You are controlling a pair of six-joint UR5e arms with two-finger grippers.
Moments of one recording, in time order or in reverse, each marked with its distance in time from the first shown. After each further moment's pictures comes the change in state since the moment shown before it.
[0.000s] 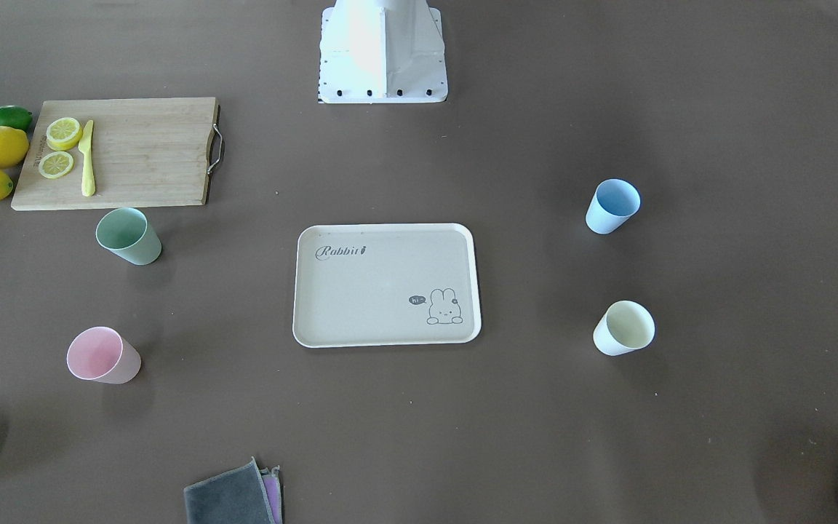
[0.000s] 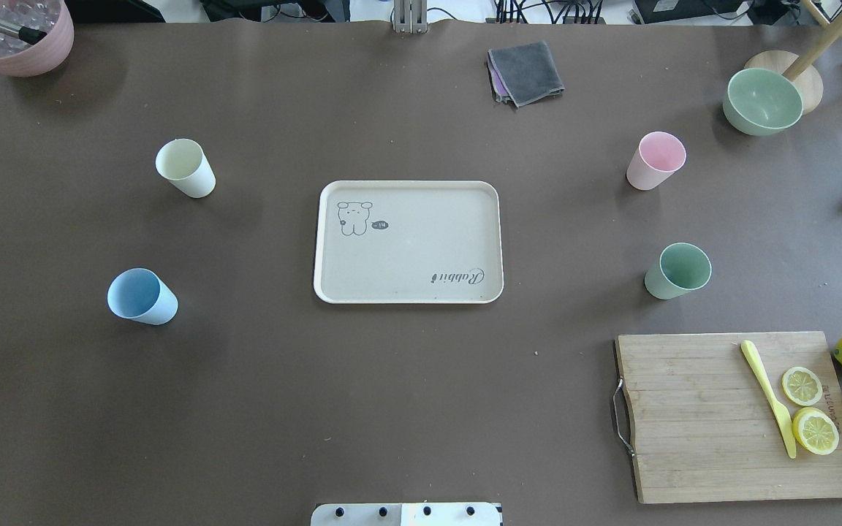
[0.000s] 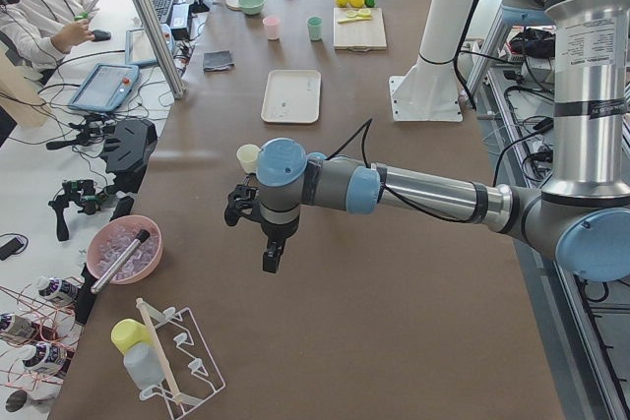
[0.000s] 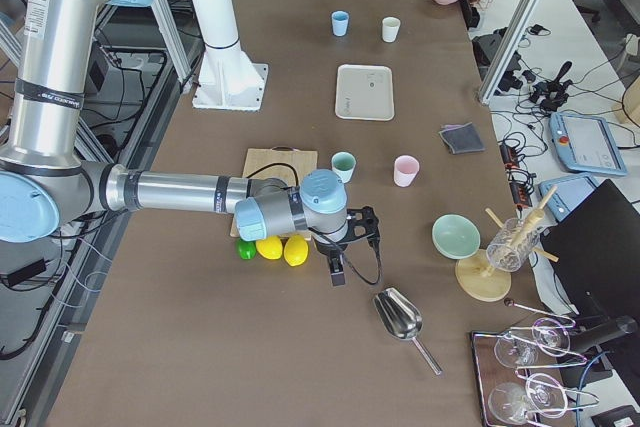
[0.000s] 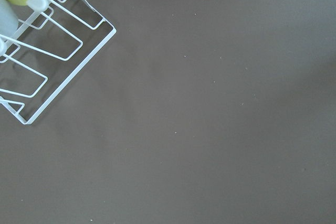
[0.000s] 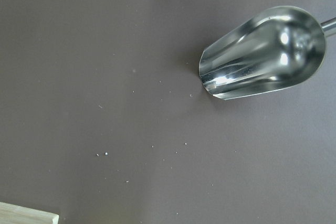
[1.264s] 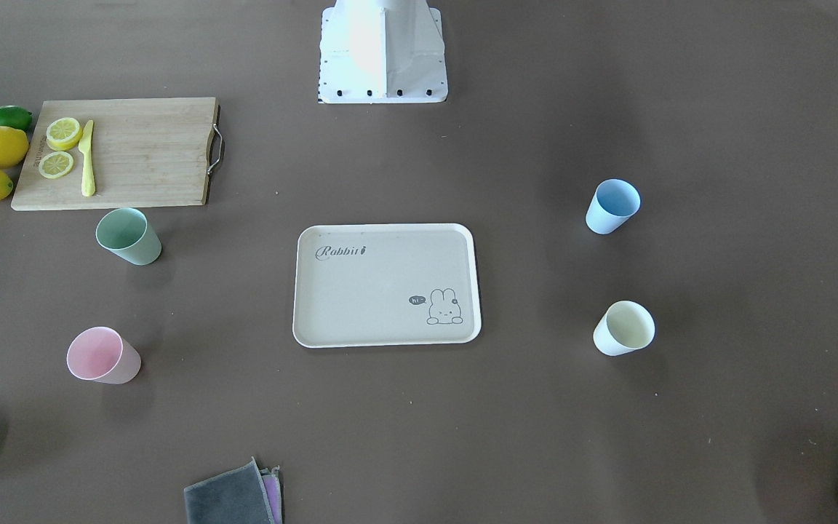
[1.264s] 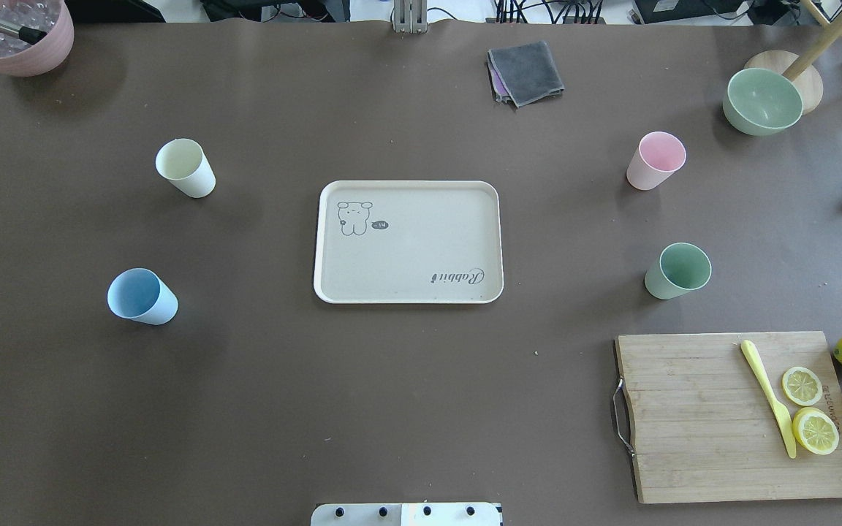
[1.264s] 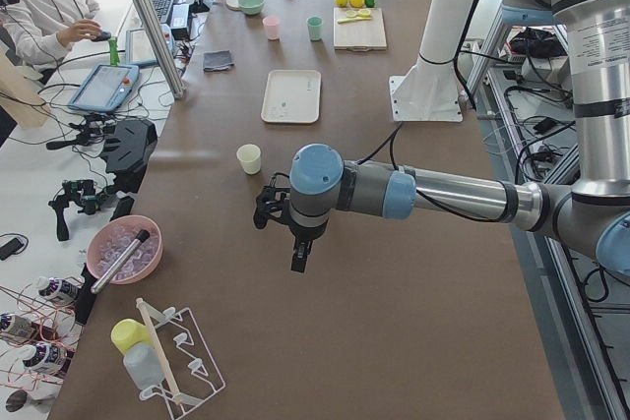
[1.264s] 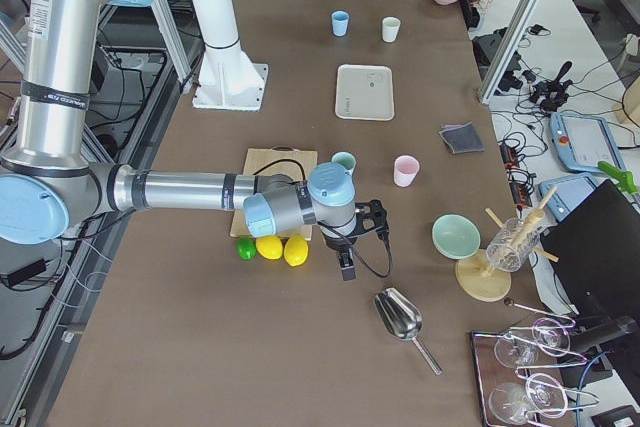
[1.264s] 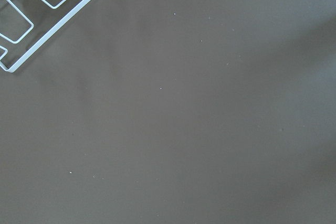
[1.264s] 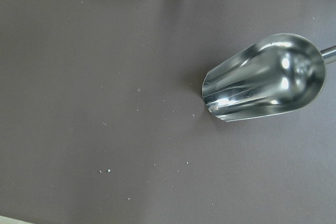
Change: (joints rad) left arm -0.019 0.103 -0.072 -0.041 -0.074 -0.011; right arm 0.000 0.026 -0.003 0.009 -0.010 -0.009
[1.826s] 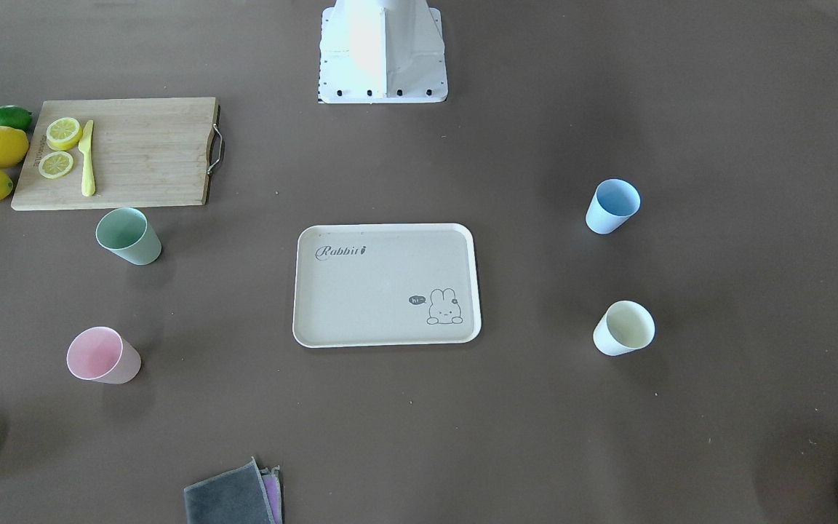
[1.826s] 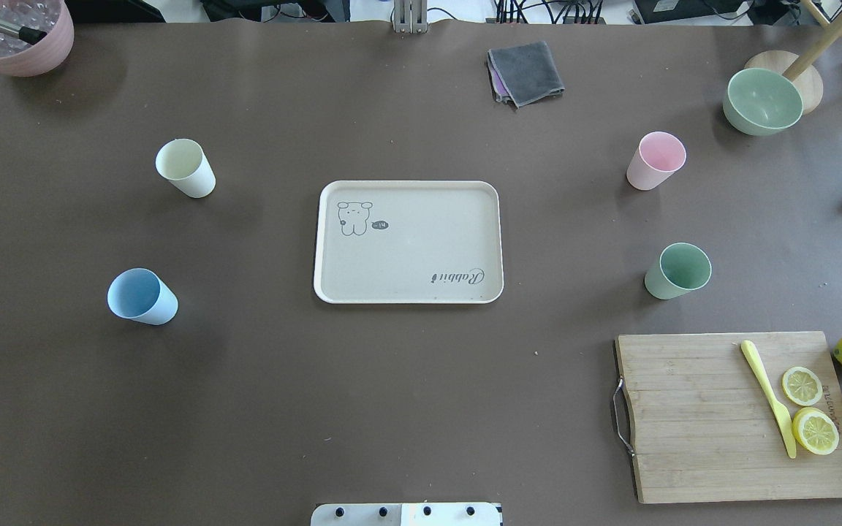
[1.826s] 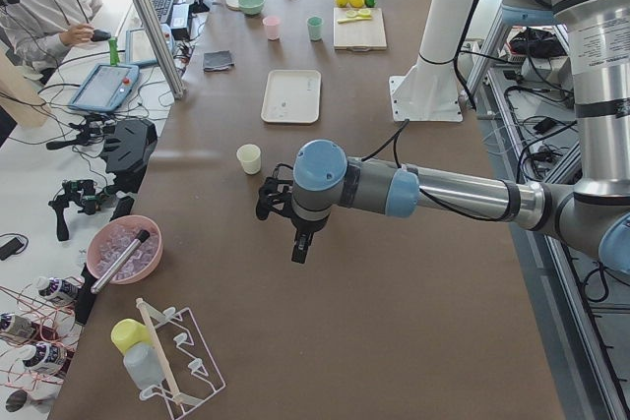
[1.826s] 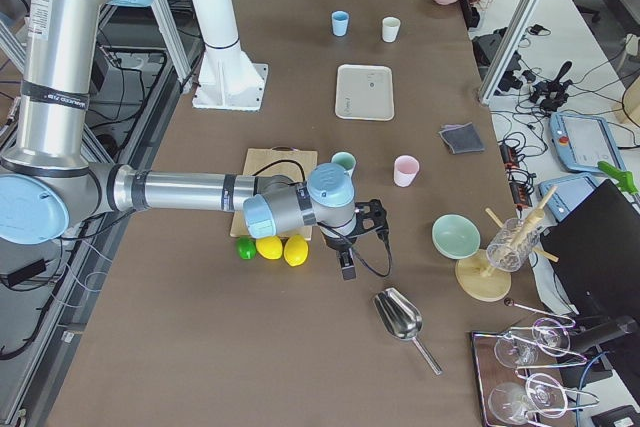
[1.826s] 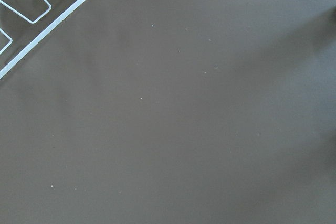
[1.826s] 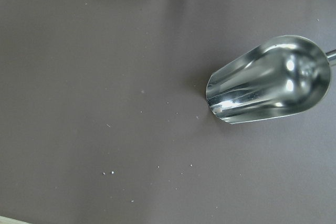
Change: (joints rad) left arm -0.002 0.009 -0.022 -0.013 -0.059 -0.003; right arm -0.002 0.000 -0.006 0.024 0.014 0.008
